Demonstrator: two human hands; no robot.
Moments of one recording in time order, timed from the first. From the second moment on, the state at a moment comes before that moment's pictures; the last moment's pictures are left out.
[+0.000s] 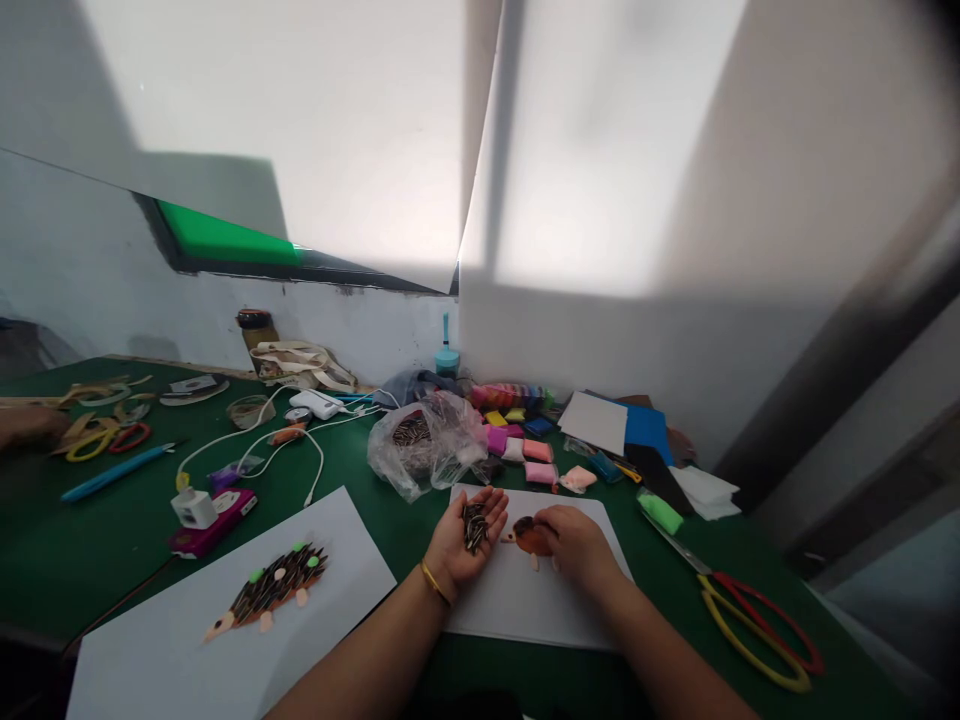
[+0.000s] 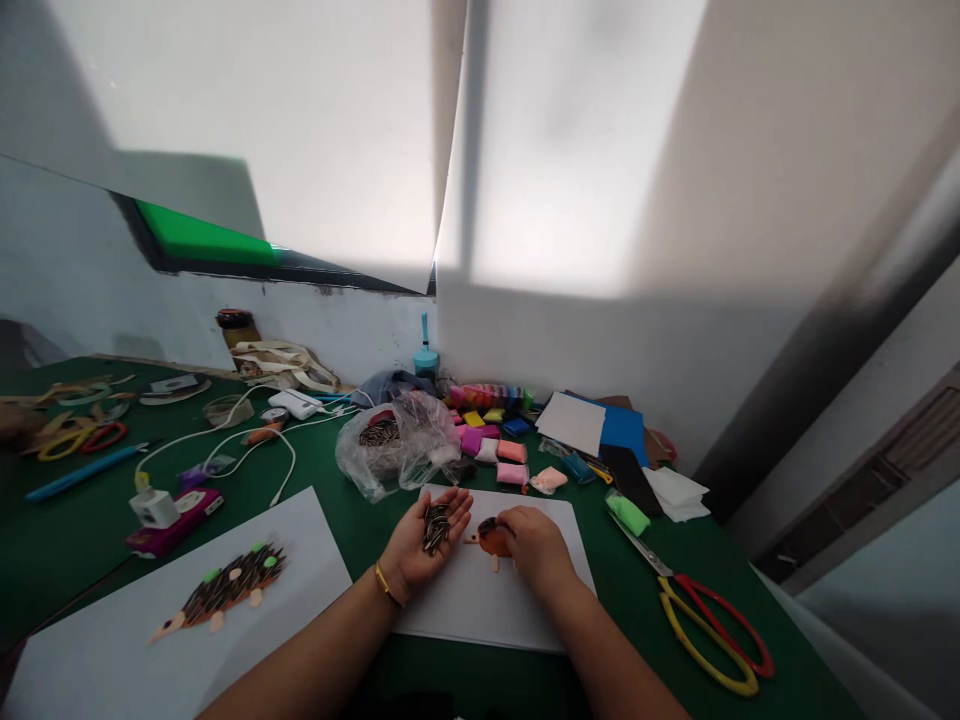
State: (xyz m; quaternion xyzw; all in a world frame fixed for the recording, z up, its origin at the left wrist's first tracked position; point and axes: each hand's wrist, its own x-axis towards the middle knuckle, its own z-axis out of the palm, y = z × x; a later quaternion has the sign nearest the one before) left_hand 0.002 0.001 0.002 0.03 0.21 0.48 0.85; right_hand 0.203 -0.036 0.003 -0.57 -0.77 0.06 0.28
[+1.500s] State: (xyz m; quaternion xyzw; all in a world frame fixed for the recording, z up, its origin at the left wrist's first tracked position) left_hand 0.003 -0.001 0.004 0.04 0.21 0.47 0.86; right_hand 0.196 -0.027 -0.003 -0.57 -0.77 -0.01 0.29
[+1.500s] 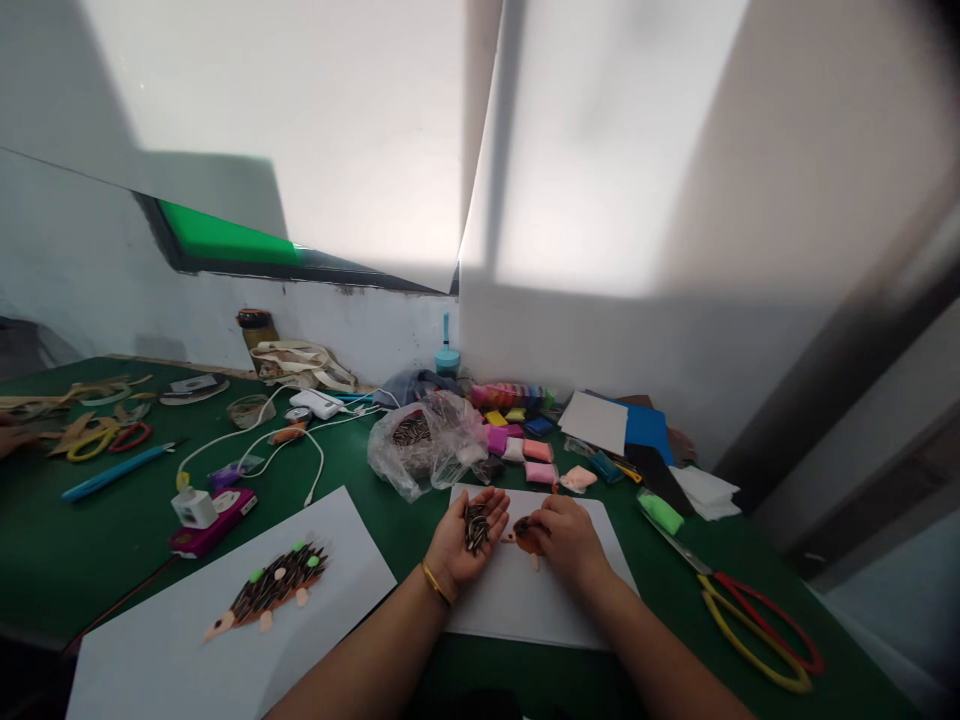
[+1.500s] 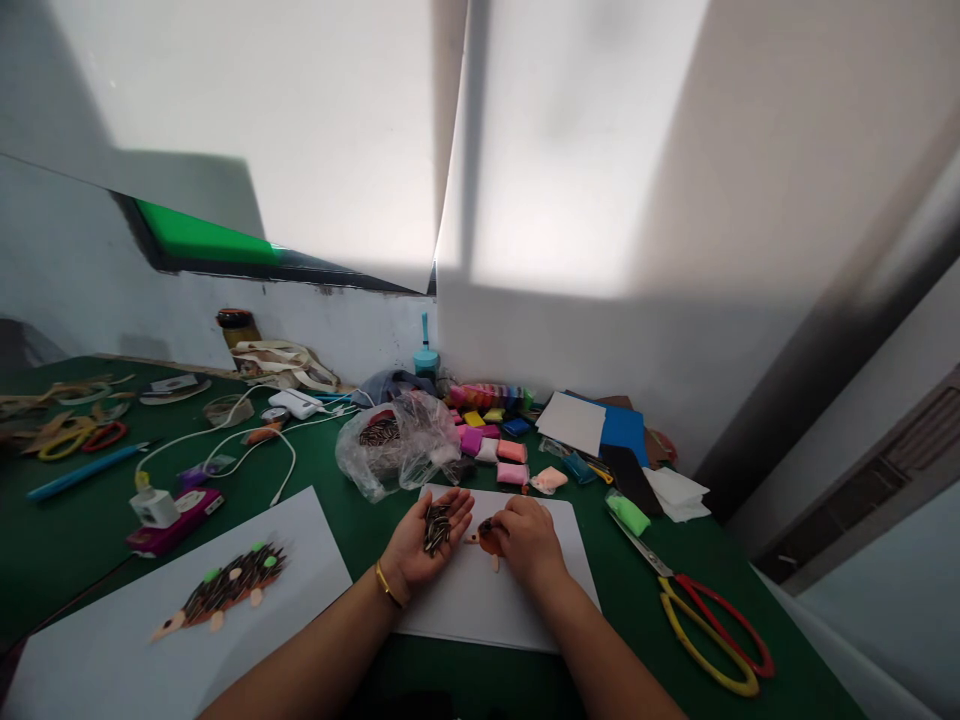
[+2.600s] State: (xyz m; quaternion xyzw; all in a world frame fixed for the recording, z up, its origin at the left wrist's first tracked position) left_hand 0.003 0.001 0.003 0.05 0.22 0.47 0.86; right_hand 0.190 -0.033 -0.002 -0.58 -0.76 -0.04 0.29
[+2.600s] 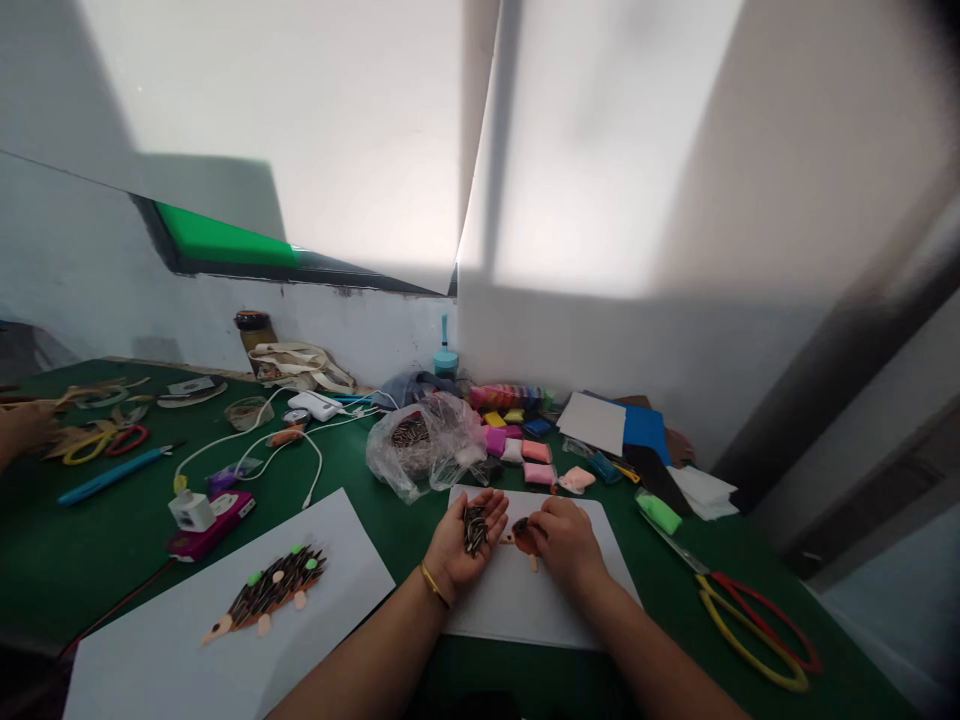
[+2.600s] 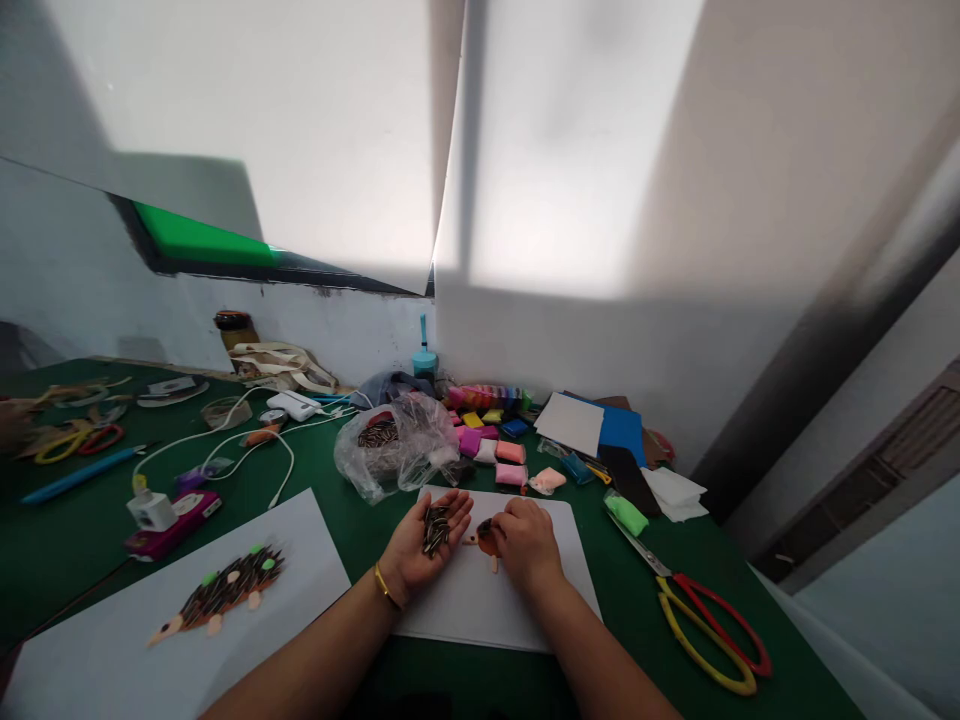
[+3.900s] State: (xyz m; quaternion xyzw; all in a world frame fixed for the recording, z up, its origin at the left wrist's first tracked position) left_hand 0.002 -0.002 -0.001 0.06 0.16 0.43 0.89; right_hand 0.165 -0.032 0.034 -0.54 -0.74 0.10 0.40
